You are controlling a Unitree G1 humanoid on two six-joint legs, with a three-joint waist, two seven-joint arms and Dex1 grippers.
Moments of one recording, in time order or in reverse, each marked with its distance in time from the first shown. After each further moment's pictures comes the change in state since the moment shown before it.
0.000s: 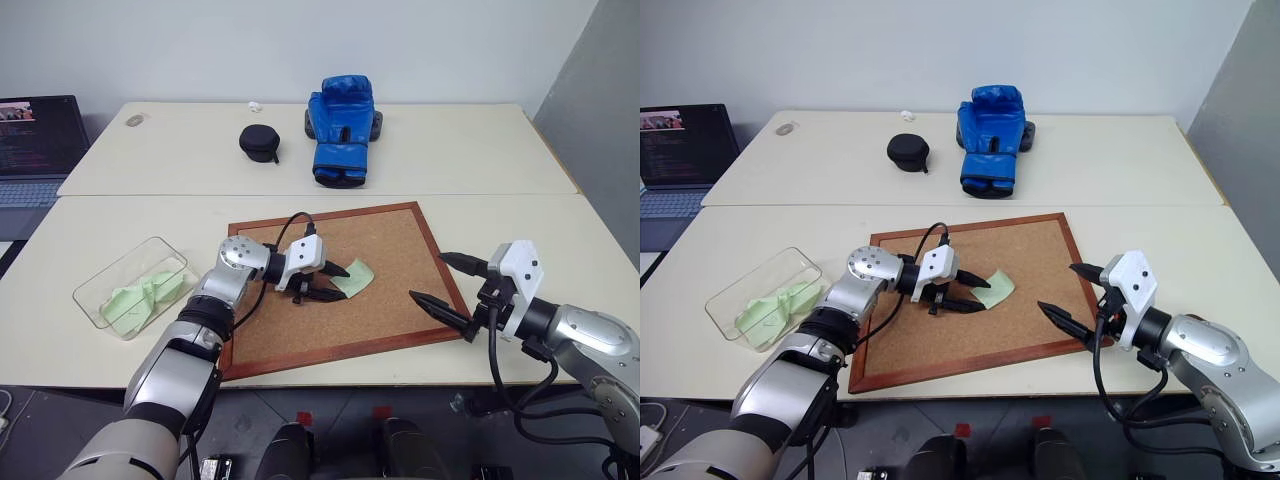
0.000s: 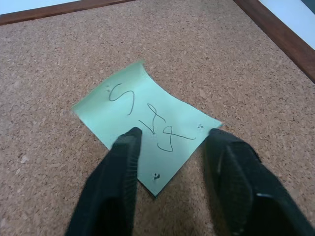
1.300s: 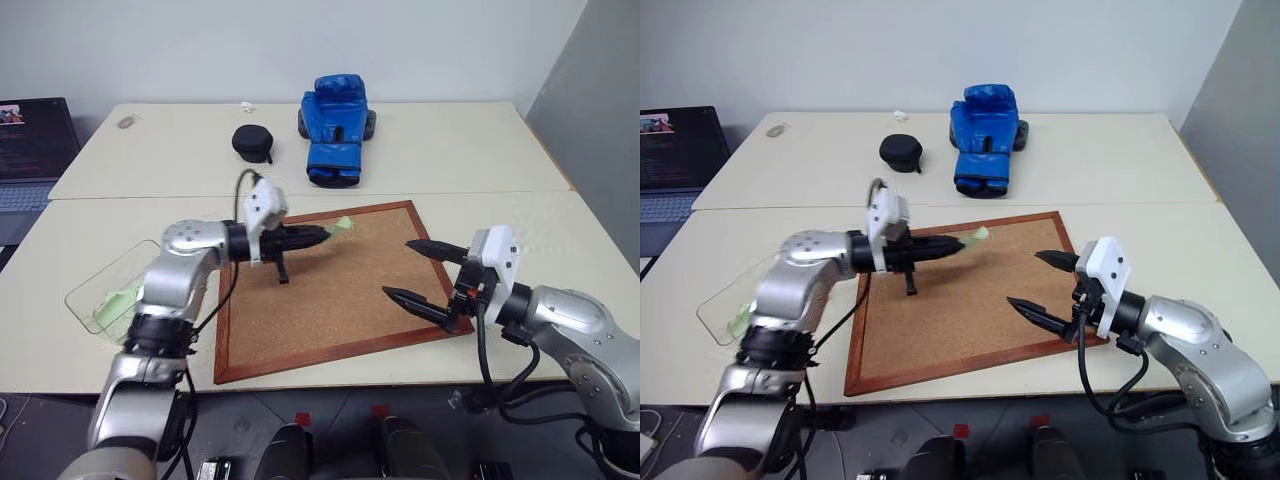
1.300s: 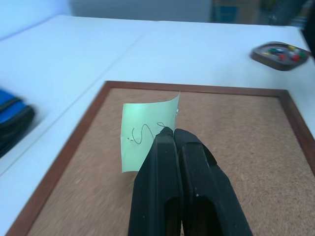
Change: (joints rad) left arm 0.280 0.154 0.338 -0.884 -0.246 0.751 0.332; right arm -0.180 0.065 0.138 0.072 0.009 -0.074 0.129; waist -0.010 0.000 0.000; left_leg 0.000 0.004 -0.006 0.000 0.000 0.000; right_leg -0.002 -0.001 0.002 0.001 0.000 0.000
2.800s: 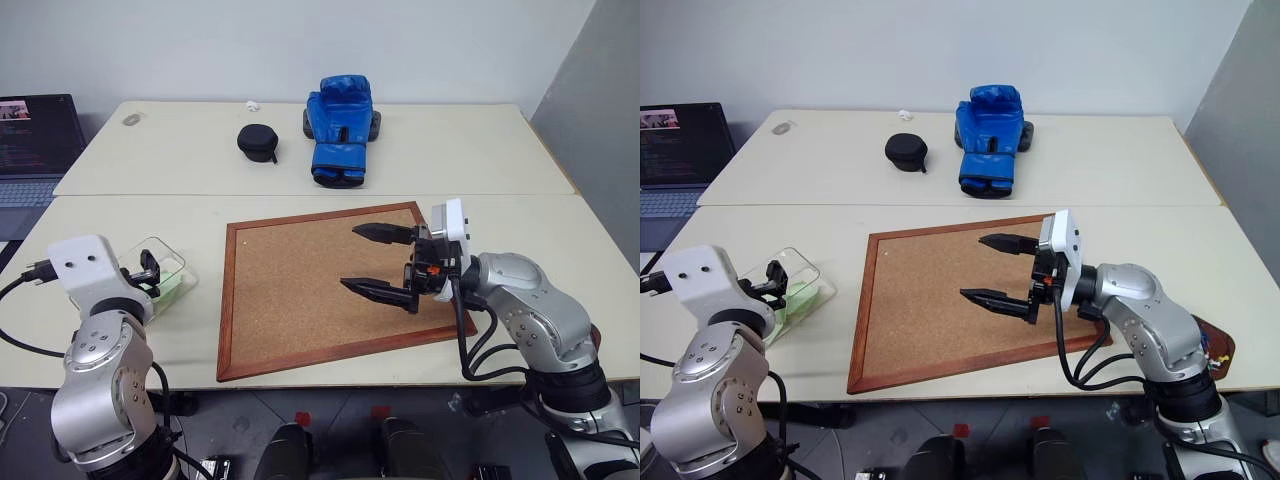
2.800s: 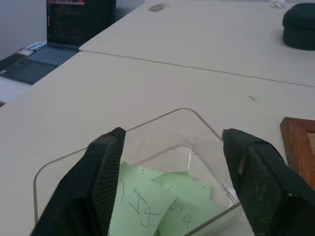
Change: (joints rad) left arm 0.386 -0.265 0.440 -0.607 0.169 0.497 1.056; right arm -0.207 0.140 0.107 0.214 -0.006 -0.089 0.157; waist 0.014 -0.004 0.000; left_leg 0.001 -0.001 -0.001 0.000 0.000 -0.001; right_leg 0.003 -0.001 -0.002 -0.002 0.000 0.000
